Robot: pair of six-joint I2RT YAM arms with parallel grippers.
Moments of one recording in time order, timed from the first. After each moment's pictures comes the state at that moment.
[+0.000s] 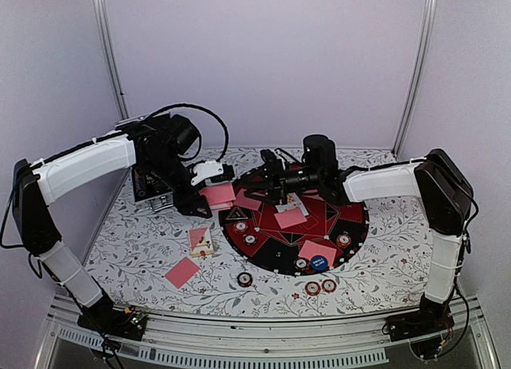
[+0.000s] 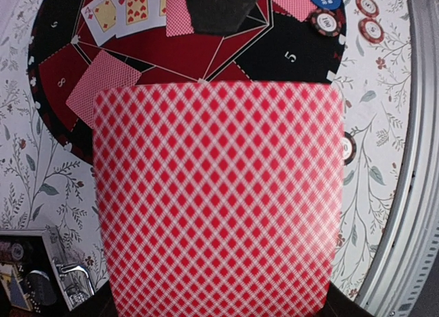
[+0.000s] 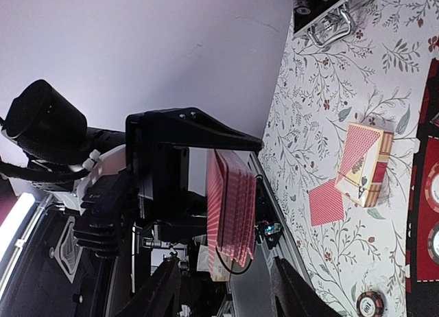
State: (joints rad) left arm -0.62 1.62 1.44 -0.99 0.25 0.64; right arm 0.73 1.97 1.26 0.51 -0.92 1.25
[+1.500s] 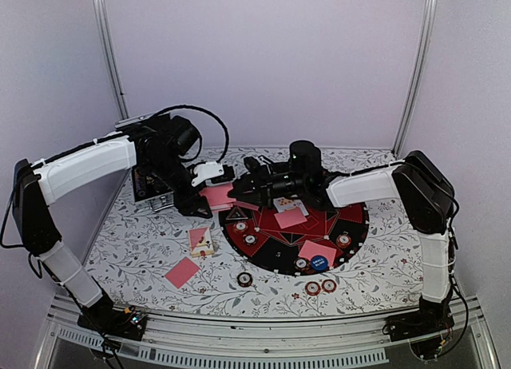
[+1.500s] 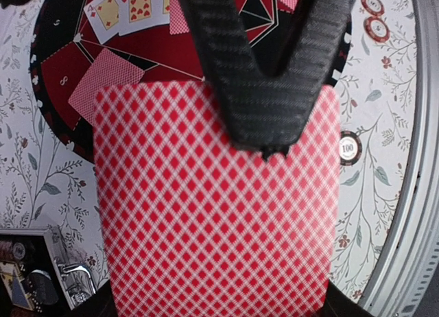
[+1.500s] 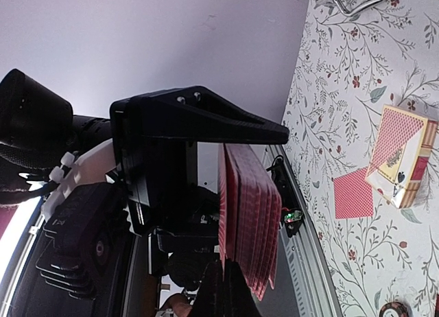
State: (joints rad) left arm -0.62 1.62 1.43 -0.98 0.24 0.64; right arm 0.77 2.10 1.37 0.64 -1.00 1.37
